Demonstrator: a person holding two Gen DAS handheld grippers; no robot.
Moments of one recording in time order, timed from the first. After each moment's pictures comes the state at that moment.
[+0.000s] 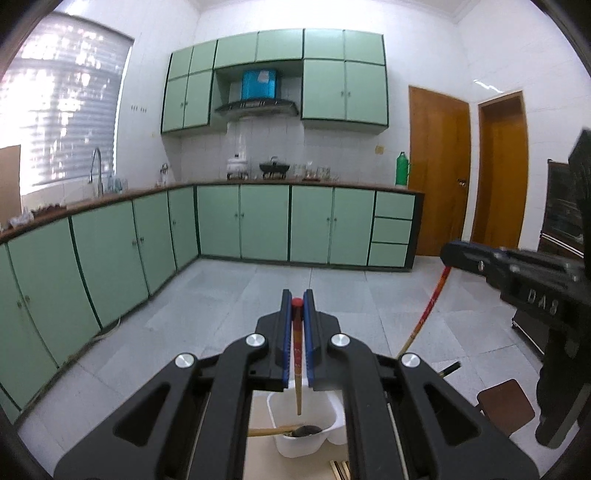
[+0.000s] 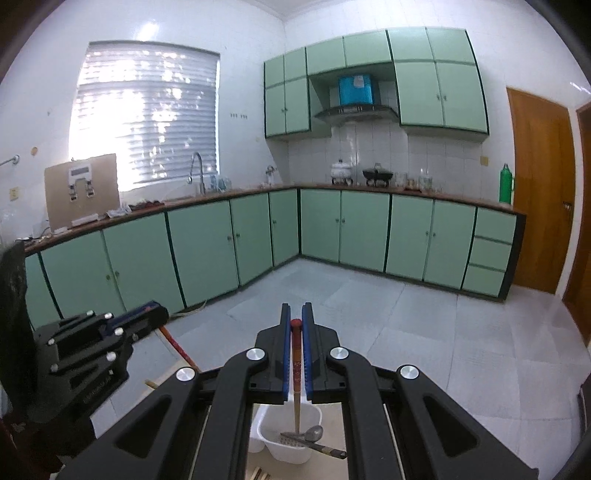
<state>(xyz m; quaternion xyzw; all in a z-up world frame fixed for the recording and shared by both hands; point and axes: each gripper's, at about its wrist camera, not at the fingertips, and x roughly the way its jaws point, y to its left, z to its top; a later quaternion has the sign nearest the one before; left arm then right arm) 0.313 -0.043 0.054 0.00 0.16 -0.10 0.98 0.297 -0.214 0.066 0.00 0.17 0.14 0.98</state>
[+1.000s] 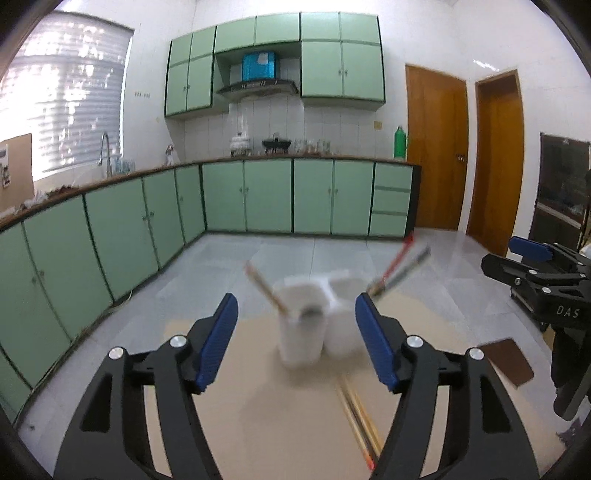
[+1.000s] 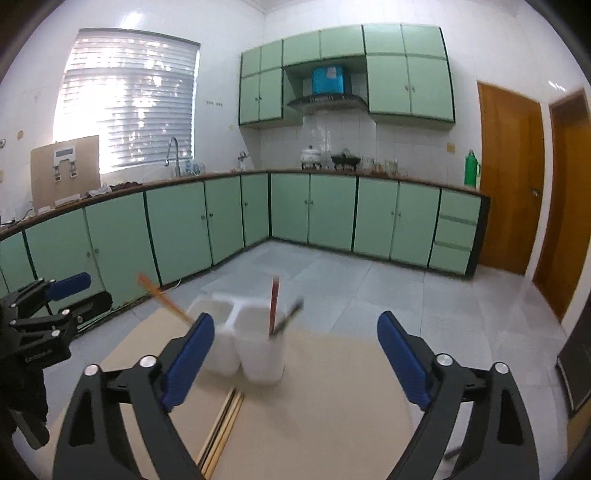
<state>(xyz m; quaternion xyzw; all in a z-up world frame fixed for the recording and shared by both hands) 0.190 -0.022 -0.011 0.02 0.20 -0.09 0.98 0.173 -0.249 -0.011 -0.01 0.19 0.07 0.98</state>
